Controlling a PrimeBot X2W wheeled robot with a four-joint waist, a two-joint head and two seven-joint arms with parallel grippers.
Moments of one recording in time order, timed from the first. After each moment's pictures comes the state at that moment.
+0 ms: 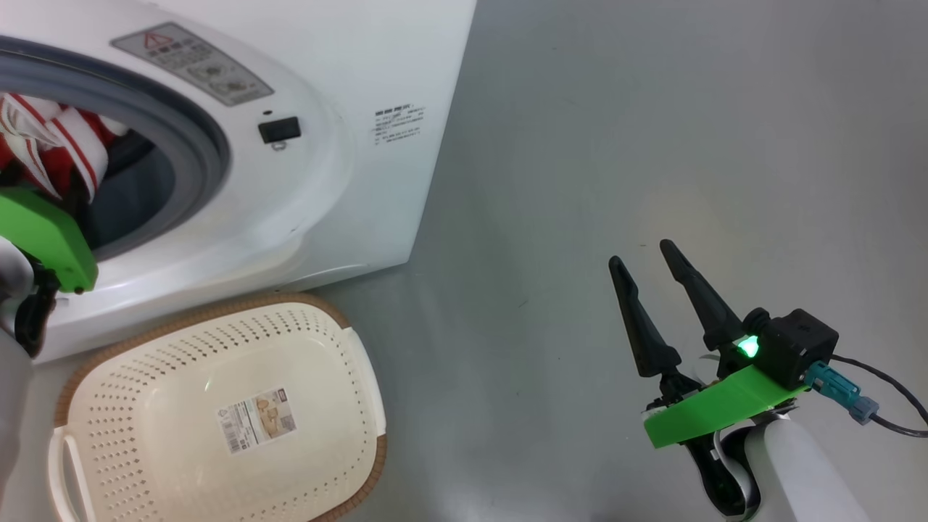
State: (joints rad) left arm -1.05 0.41 -0.63 1.14 -0.69 -0.13 -0.06; right arm -0.27 -0.10 0.19 0.14 0.34 0.13 -0.25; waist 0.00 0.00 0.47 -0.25
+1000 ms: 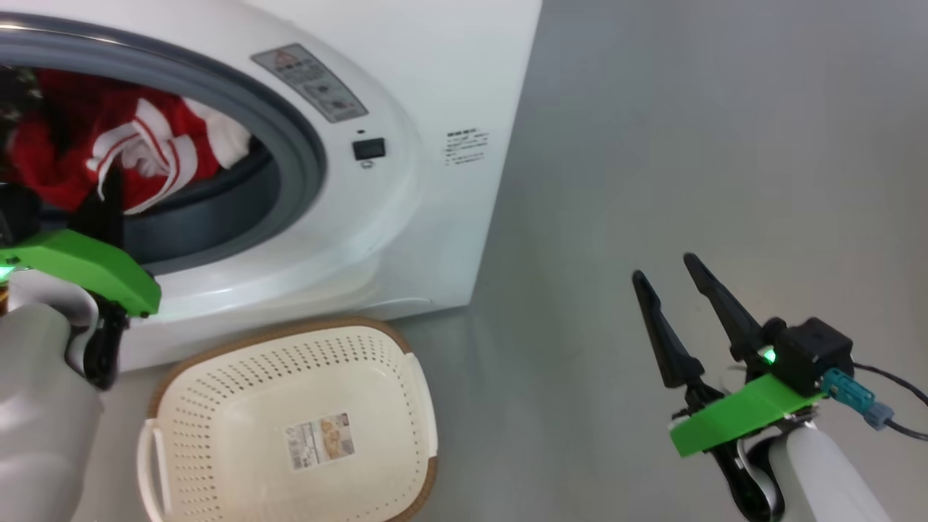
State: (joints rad) left arm -0.91 0.36 -0.62 0.99 -0.85 -0.13 -0.25; right arm -0.26 -0.16 0.18 0.17 0.32 0.13 -0.25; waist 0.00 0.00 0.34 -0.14
